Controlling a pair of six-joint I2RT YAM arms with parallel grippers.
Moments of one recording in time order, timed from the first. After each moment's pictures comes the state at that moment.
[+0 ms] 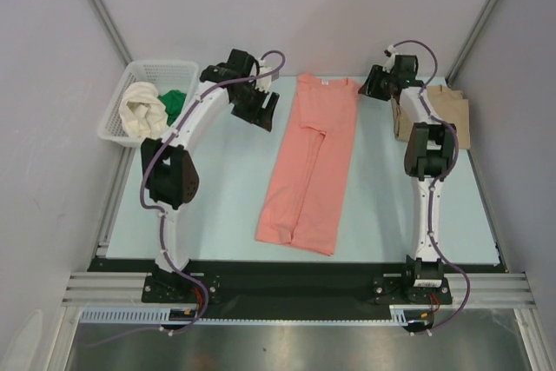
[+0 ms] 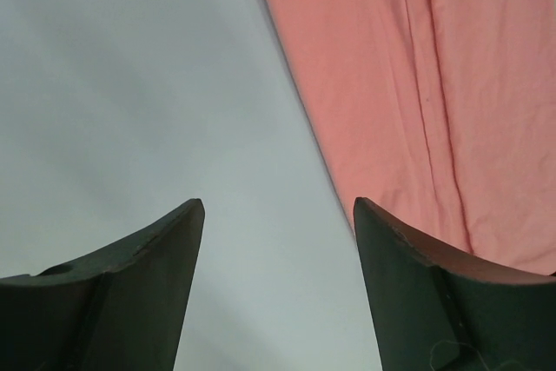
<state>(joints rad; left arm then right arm) -0.36 2.13 2.12 -1.04 0.27 0.15 -0.02 2.65 2.37 -0.36 -0.38 0.26</state>
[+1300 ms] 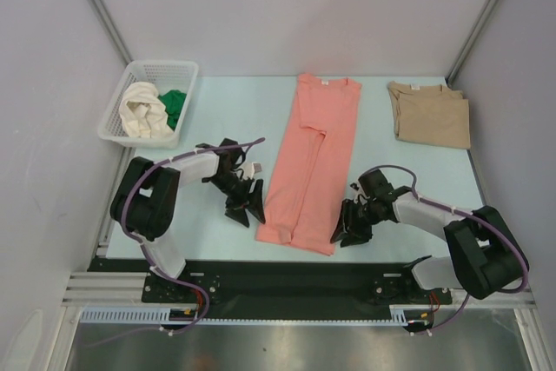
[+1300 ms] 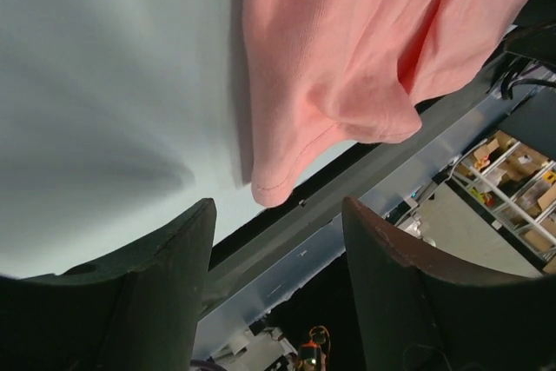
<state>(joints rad) -0.37 1.74 0.99 -0.82 0.66 -0.23 0.44 1.34 0.52 -0.44 -0.55 0.65</state>
